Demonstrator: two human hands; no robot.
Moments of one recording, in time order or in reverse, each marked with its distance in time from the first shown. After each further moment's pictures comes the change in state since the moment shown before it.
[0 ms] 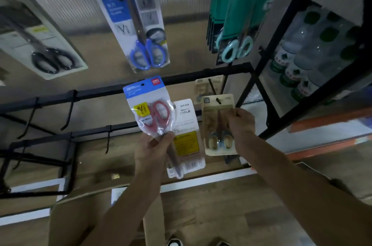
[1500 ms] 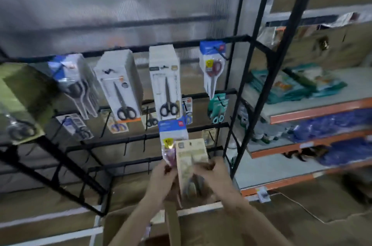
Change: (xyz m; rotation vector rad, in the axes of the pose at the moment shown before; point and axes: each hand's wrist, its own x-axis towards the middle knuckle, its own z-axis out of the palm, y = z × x) left_hand -0.317 0.185 -0.140 0.325 -0.187 0.215; right_hand -0.415 -0.112 -0.107 0.011 -0.397 -0.249
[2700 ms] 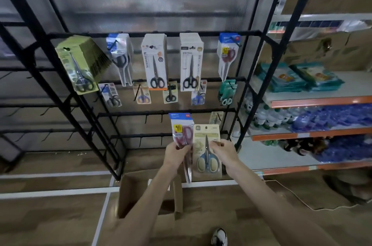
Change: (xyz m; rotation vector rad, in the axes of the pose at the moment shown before) left_hand -0.120 -0.021 -0.019 -0.126 0.082 -0.142; right_hand -0.126 0.002 0.014 -0.093 0.097 0.027
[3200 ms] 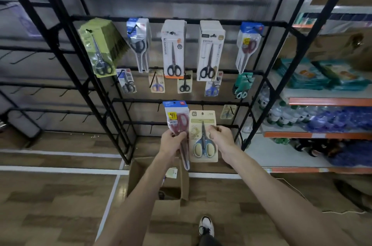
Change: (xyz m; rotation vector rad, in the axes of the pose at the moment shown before) left_hand -0.002 -0.009 -0.054 -0.130 0.092 0.011; right_hand -0.002 -0.017 0.054 0.069 -0.058 0.016
